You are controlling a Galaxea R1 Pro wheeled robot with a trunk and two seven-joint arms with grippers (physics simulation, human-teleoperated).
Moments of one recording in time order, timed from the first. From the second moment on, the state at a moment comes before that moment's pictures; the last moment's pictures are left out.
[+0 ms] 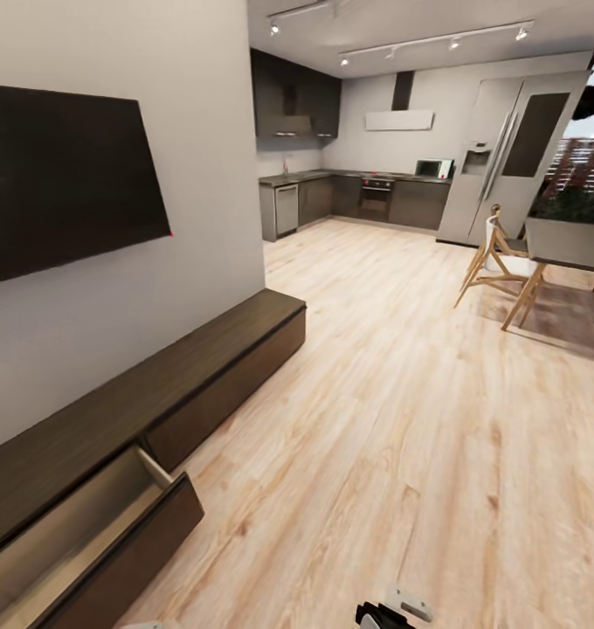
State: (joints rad) left arm -0.30 0.10 0.02 -0.35 0.11 0.28 0.09; right arm -0.39 0.14 0.33 -0.40 -0.69 0.13 -0.60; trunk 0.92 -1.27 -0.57
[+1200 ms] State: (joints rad) left arm -0.30 0.10 0.02 -0.35 0.11 0.28 0.09; right arm -0.39 0.14 0.33 -0.39 -0.69 0.13 -0.60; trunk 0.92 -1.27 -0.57
